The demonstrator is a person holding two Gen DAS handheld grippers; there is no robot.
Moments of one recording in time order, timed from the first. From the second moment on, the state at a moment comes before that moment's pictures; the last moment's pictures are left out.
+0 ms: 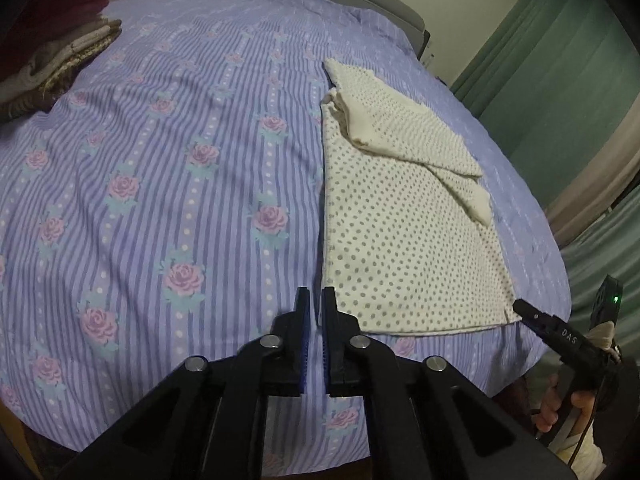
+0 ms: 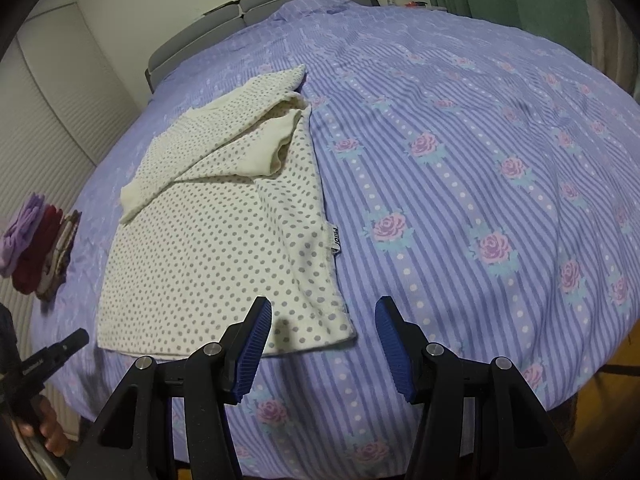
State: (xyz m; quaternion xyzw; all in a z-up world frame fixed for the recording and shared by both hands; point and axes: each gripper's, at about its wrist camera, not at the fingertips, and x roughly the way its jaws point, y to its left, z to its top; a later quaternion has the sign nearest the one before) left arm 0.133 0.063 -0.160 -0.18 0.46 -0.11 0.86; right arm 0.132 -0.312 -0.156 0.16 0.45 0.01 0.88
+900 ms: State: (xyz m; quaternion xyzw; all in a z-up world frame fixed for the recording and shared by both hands) left arm 0.165 0.045 -0.185 -0.23 0.49 -0.18 0.82; right arm 0.126 -0.324 -0.152 0.18 0.43 0.00 0.88
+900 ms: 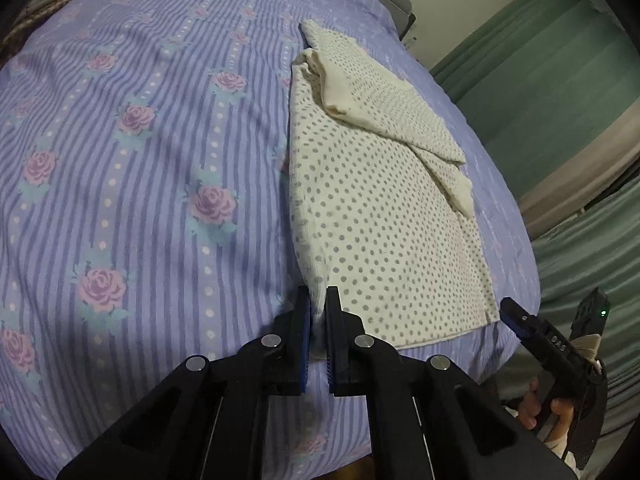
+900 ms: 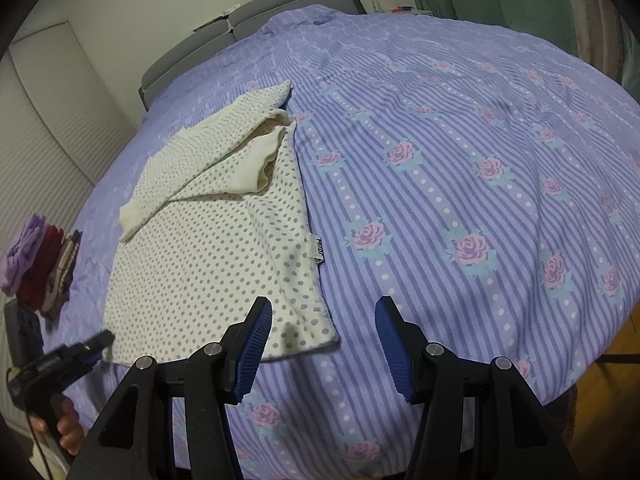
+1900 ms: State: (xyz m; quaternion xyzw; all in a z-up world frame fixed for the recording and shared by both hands) left arm 0.148 0.045 -0.166 -0.18 0.47 -0.15 0.85; right arm 0.141 -0.327 -0.175 0.26 0.46 0.02 0.85
